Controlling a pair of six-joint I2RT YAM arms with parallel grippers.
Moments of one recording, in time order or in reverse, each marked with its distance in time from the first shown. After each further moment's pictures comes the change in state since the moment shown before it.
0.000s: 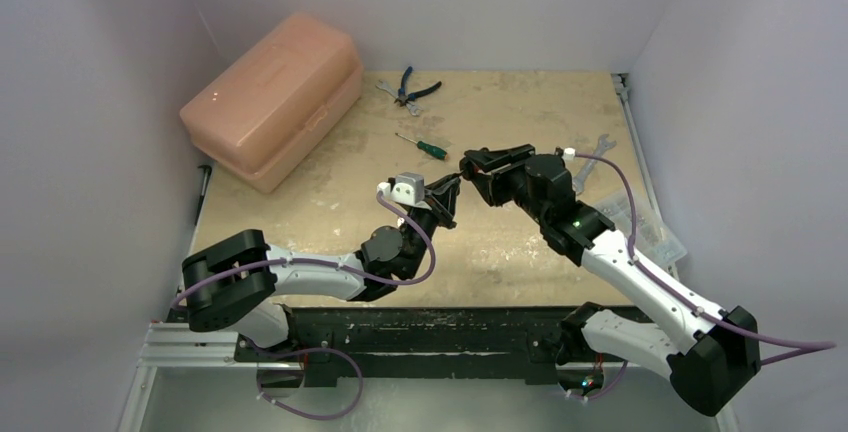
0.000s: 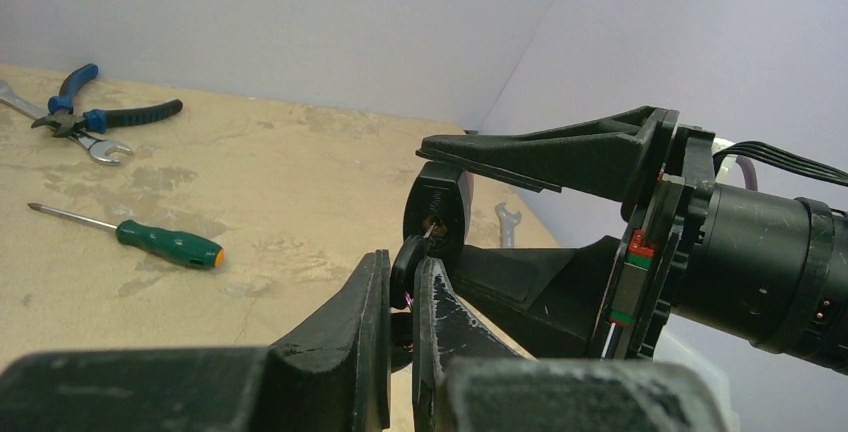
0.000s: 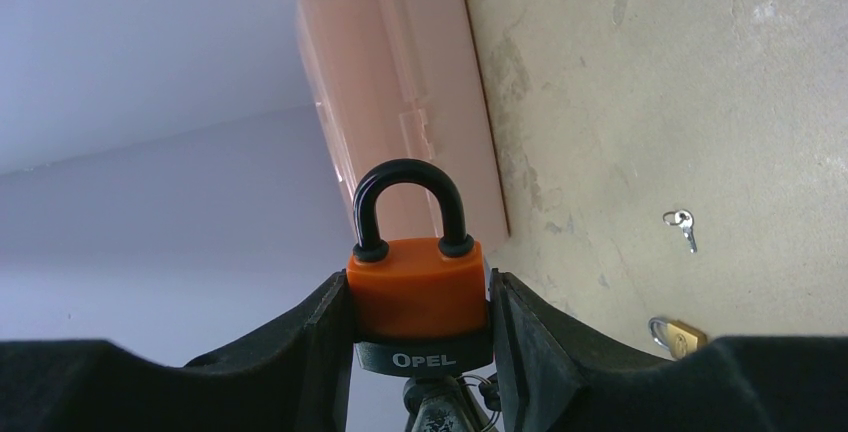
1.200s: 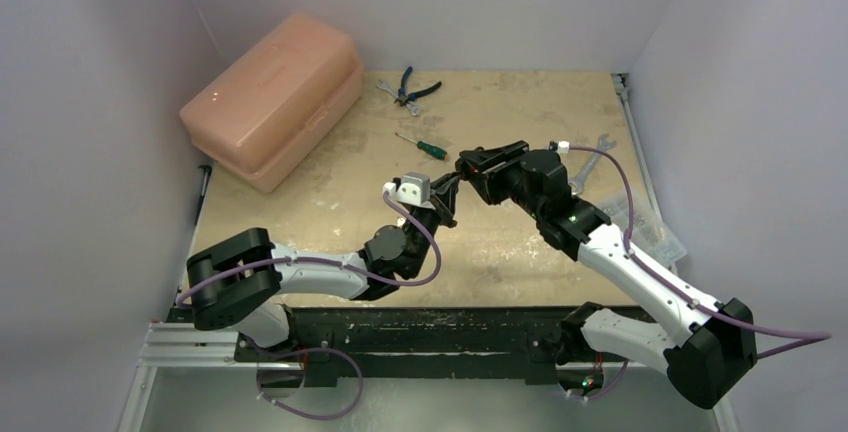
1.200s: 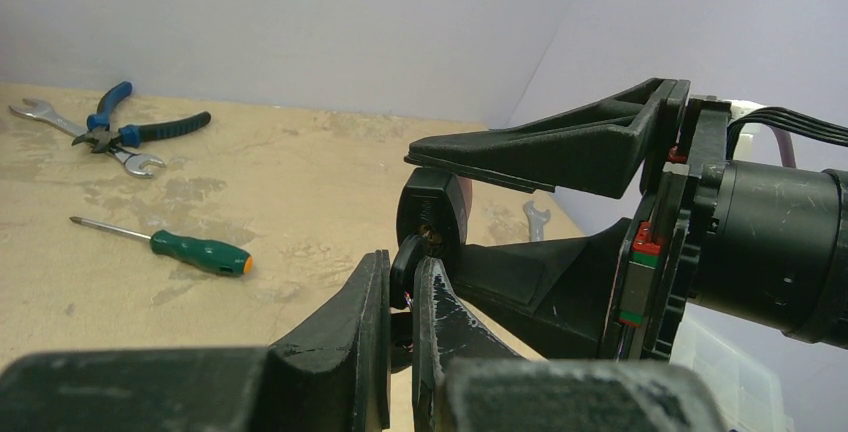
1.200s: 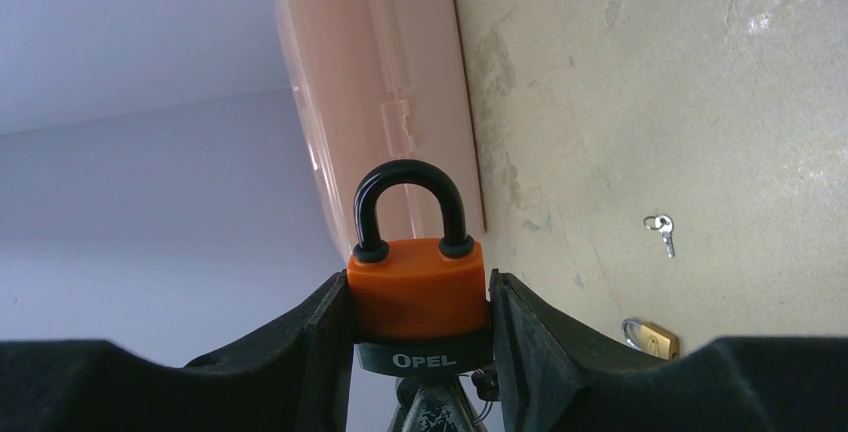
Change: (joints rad) left arm 0.002 0.025 0.014 0.004 -0.018 0.070; right arm 0.004 0.040 0.030 -0.004 -0.023 -0.073
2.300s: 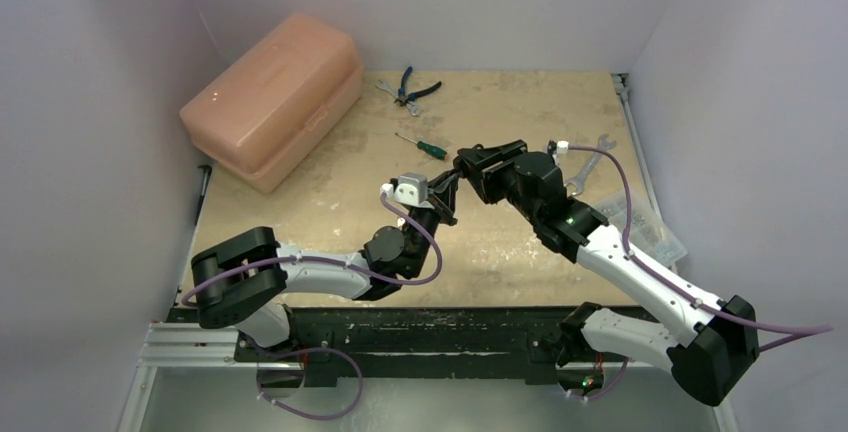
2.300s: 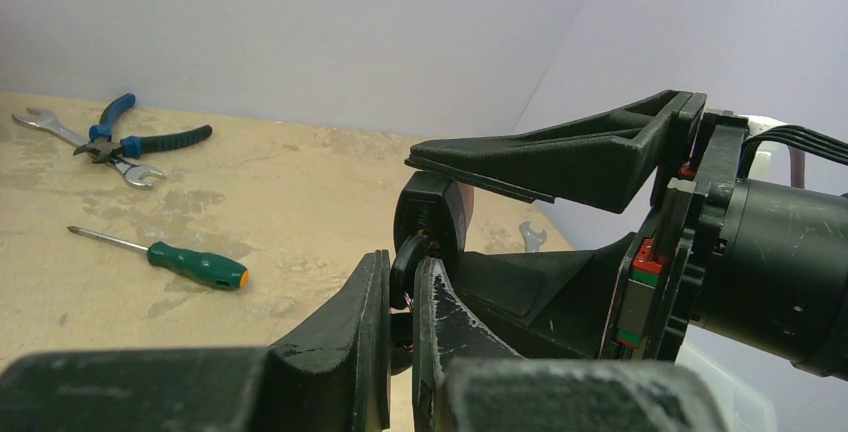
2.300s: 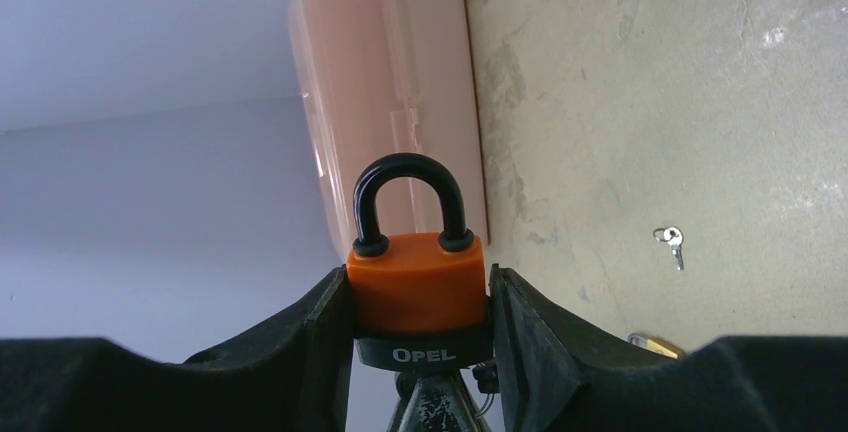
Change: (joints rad) left arm 0.000 0.022 0.004 0.066 -0.011 0.009; right arm 0.066 0.000 0.021 -0.006 0.097 -0.007
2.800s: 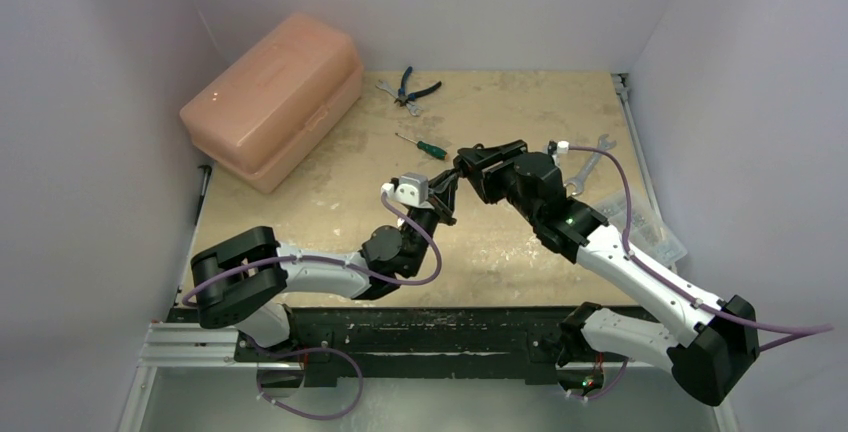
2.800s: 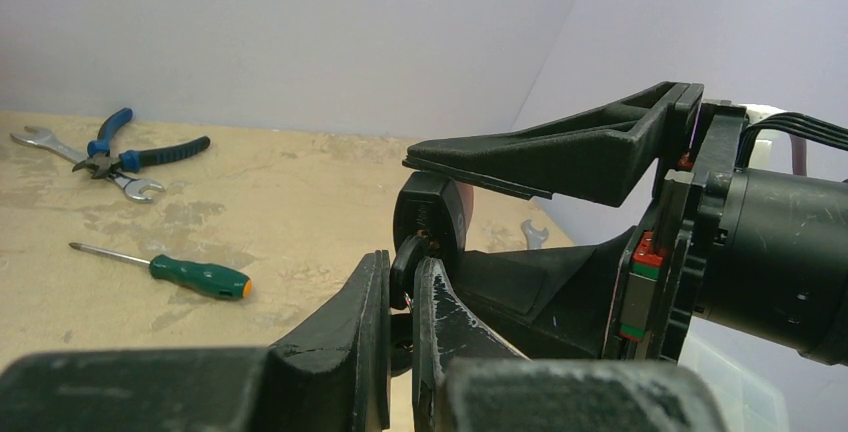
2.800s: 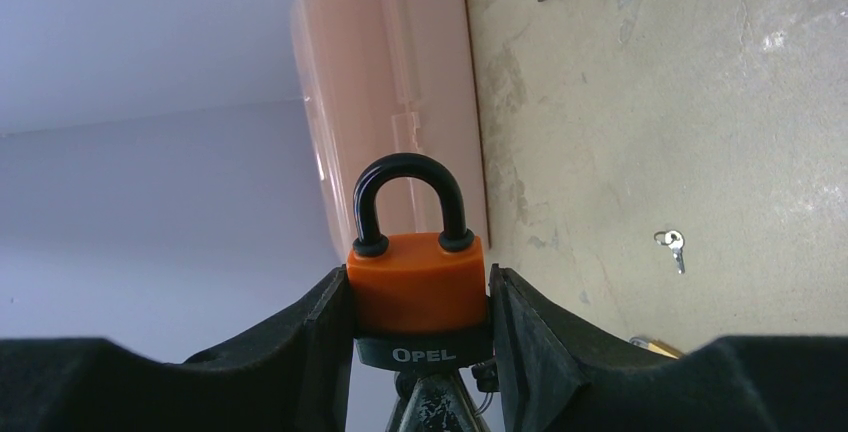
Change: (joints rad) left arm 0.010 0.001 -0.010 0.022 0.034 0.033; right arm 0.006 0.000 0.002 0.000 0.016 -0.002
